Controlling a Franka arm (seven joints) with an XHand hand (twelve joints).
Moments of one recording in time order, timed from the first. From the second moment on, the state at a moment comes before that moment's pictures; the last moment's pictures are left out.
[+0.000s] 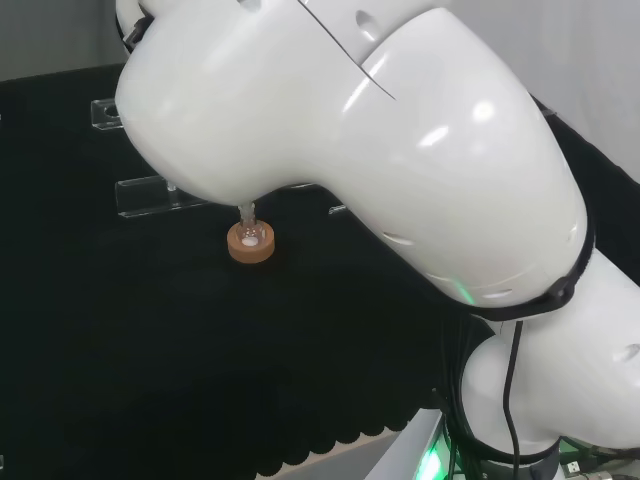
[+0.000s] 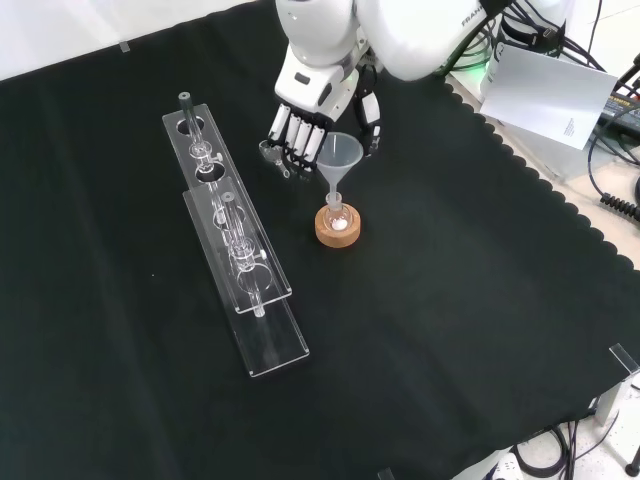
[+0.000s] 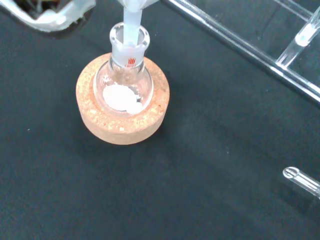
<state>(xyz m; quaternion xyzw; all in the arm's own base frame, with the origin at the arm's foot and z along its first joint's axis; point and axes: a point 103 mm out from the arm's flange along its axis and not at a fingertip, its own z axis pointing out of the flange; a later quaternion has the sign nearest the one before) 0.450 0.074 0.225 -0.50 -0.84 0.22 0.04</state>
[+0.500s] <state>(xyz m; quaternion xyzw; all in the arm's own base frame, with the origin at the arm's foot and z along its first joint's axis) 0.446 0.071 0.263 -0.50 -0.84 0.21 0.02</state>
